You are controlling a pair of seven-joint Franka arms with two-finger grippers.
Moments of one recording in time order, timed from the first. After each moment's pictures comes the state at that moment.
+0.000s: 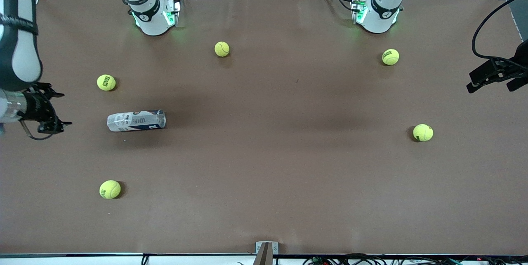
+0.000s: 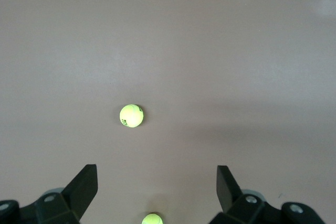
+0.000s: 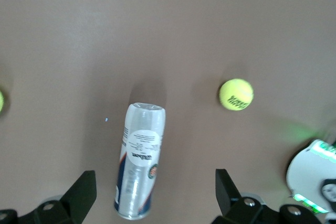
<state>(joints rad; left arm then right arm) 0.10 0.09 -0.12 -1.40 0.00 1.57 -0.06 -0.07 0.33 -0.10 -1.62 0.00 1.64 1.18</state>
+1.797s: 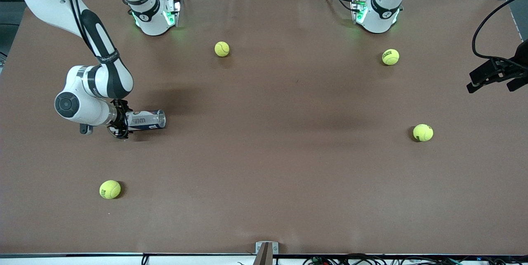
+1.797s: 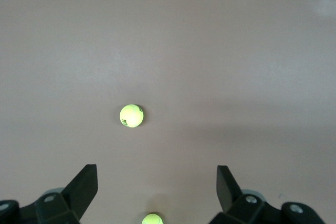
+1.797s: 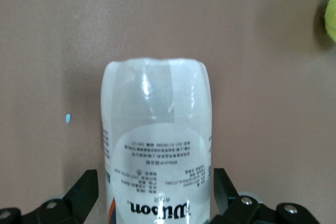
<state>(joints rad) 0.10 0.09 -0.12 -1.40 0.00 1.57 -0.06 0.06 0.39 -0.09 -2.16 0.01 2.36 1.45</state>
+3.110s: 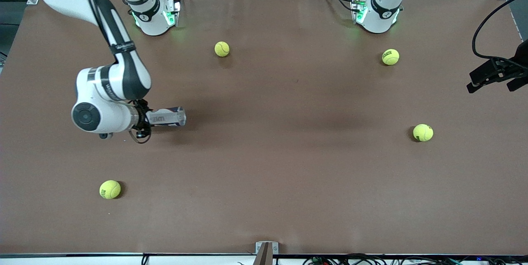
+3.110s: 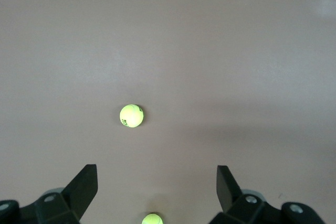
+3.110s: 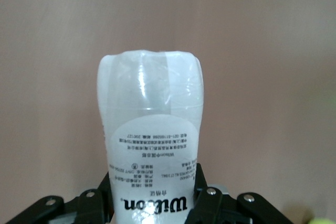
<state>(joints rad) 0.10 0.09 -0.12 -1.40 0.00 1.57 -0.06 0.29 0.39 -0.08 -1.84 0.11 1.94 1.66</state>
